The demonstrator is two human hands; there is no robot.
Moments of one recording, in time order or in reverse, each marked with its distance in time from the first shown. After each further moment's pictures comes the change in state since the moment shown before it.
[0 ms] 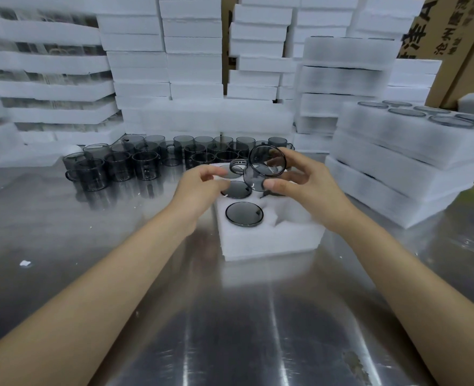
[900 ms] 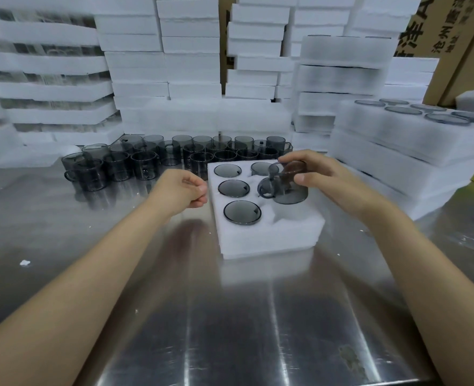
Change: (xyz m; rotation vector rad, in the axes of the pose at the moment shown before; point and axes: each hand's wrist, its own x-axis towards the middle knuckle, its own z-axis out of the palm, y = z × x) left_hand 0.011 -0.009 -0.034 0.107 -0.124 -0.010; right_hand -0.001 -0.002 -0.043 -0.102 -0.183 0.111
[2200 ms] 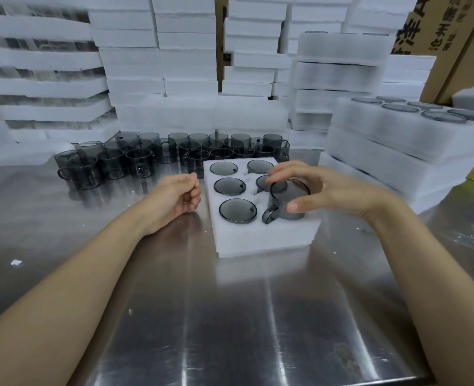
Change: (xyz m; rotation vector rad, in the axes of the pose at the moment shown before) left_hand 0.012 -0.026 -0.003 -0.410 -0.280 -0.001; right_hand -0.008 -0.014 -0.002 -0.113 -0.310 0.088
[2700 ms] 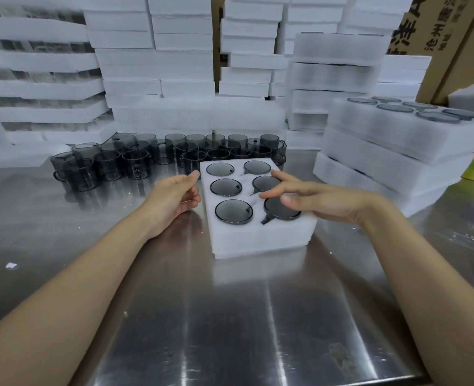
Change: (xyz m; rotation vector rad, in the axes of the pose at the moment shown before) left_hand 0.006 -0.005 0.009 0.010 0.151 0.010; right_hand 0.004 0.017 0.003 0.016 -0.143 0.156
